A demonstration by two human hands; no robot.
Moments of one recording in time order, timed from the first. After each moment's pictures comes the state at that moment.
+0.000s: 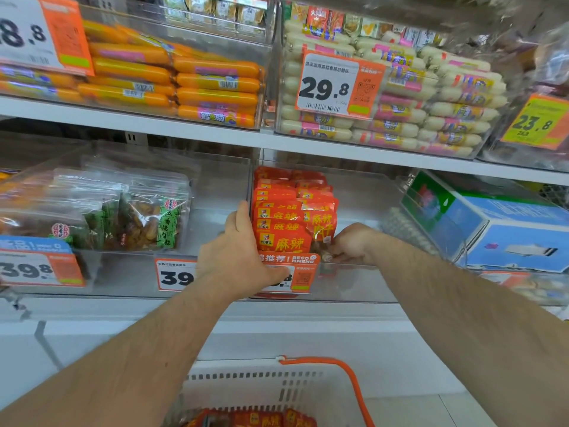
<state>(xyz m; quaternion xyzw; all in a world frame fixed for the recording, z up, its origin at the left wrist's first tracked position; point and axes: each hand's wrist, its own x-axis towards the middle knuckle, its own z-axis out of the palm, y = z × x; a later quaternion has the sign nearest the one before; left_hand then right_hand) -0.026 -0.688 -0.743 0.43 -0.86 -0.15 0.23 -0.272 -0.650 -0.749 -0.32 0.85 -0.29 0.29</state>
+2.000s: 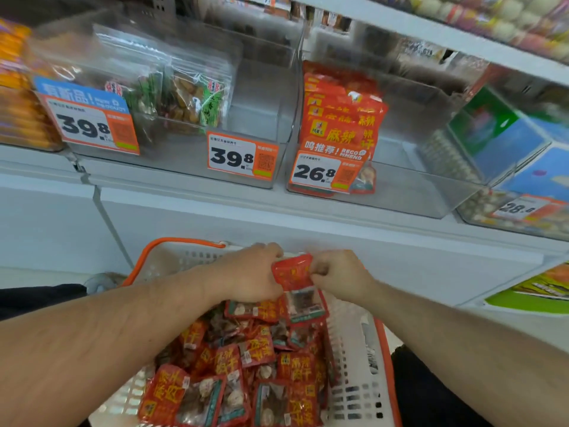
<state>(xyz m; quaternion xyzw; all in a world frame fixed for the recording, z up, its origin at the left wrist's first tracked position) 0.062 -0.618 -0.852 0.31 -0.89 -0.31 -0.08 -0.141 -0.531 -0.899 -0.58 0.79 -0.12 0.18</state>
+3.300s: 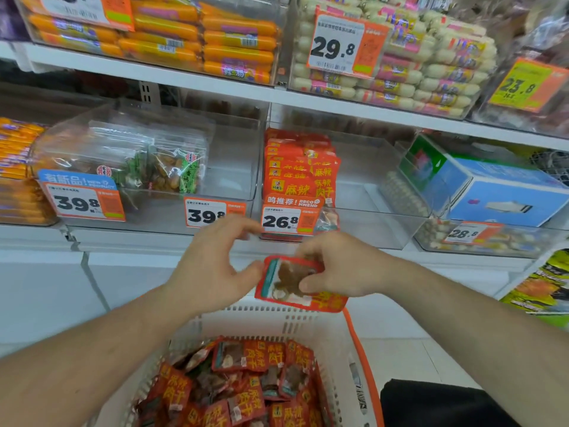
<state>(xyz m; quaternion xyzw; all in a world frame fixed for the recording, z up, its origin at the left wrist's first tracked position) 0.078 -0.623 -0.779 0.21 -0.87 -0.25 0.36 -0.109 -0.511 -0.716 -0.65 0.72 -0.10 0.21</state>
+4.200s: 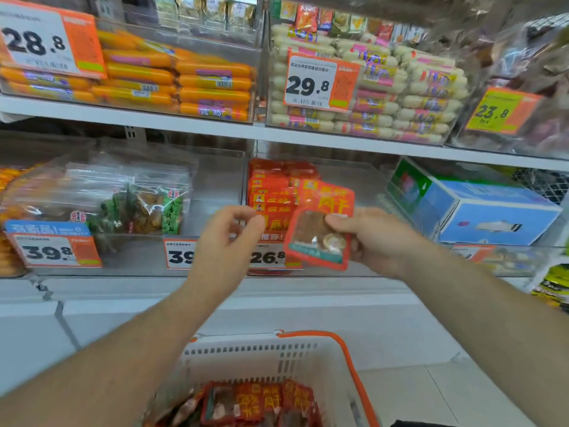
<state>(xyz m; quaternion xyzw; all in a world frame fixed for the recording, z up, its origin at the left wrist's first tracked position) 0.012 -0.635 -0.731 0.31 -0.69 -0.46 0.46 -0.181 -0.540 -0.691 -0.32 0.67 -0.54 0.38</state>
